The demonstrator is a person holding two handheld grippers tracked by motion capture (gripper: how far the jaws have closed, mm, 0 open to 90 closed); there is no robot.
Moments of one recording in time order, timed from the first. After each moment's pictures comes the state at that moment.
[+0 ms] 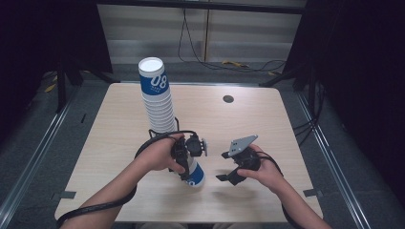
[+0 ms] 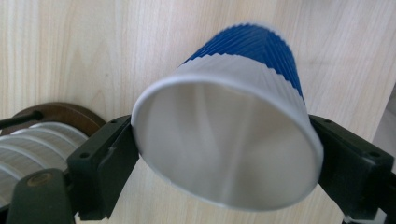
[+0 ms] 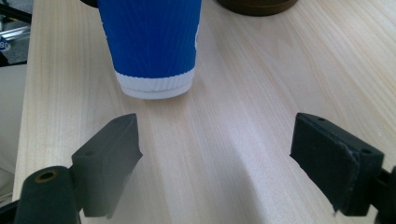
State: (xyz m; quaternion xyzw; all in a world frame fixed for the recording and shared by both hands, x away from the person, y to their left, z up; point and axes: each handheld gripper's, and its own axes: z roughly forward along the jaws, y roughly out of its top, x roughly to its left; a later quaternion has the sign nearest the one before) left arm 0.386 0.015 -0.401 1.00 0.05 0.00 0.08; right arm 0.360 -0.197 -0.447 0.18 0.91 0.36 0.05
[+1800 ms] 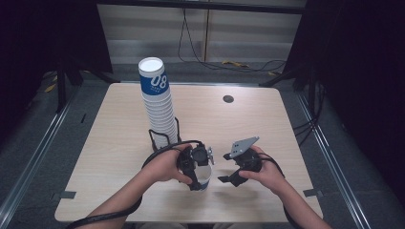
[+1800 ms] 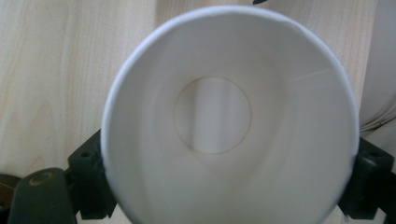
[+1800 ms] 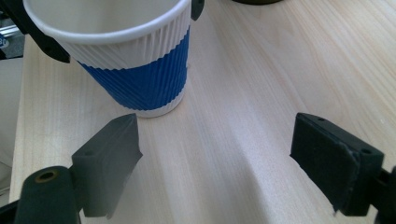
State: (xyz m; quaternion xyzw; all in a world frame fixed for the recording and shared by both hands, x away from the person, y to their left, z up) left arm 0.367 0.003 -0.426 0.99 0.05 -0.04 0.16; right arm 0.358 -0.202 -0.451 0.18 0.92 0.35 0.05
